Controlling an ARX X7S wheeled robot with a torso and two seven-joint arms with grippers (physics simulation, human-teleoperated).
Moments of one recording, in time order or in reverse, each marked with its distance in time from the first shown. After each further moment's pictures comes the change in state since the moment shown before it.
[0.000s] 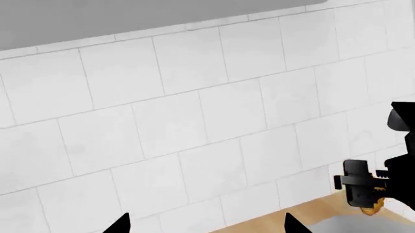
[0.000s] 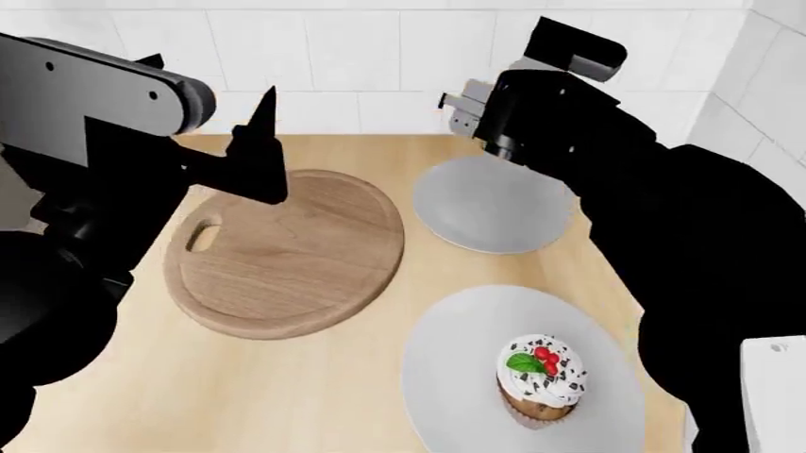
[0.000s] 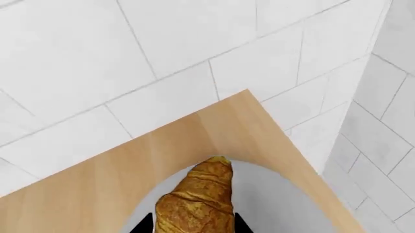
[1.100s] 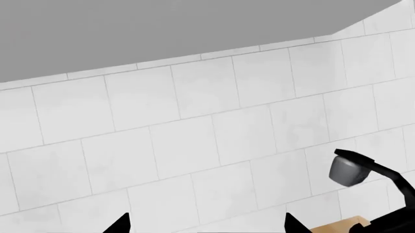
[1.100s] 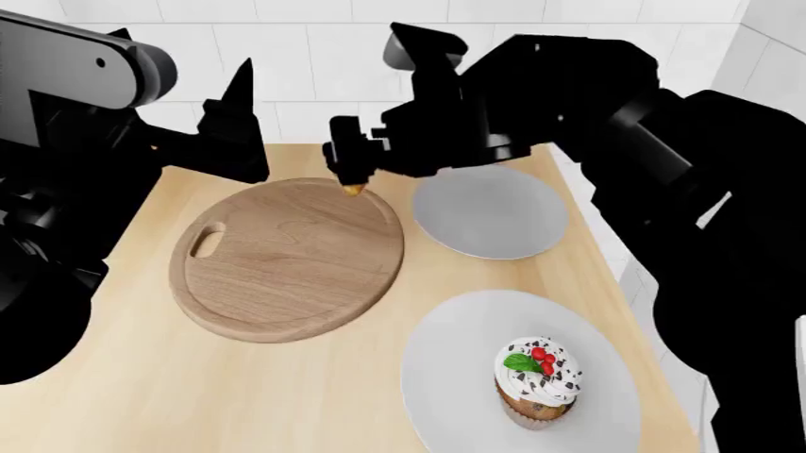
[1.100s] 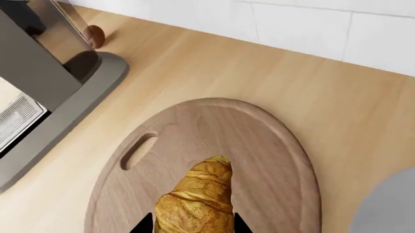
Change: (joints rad) left arm -0.037 -0.016 -0.052 0.016 -0.074 -0.021 -0.057; right arm 0.116 0.000 0.056 -0.148 -0.315 0.486 -0.953
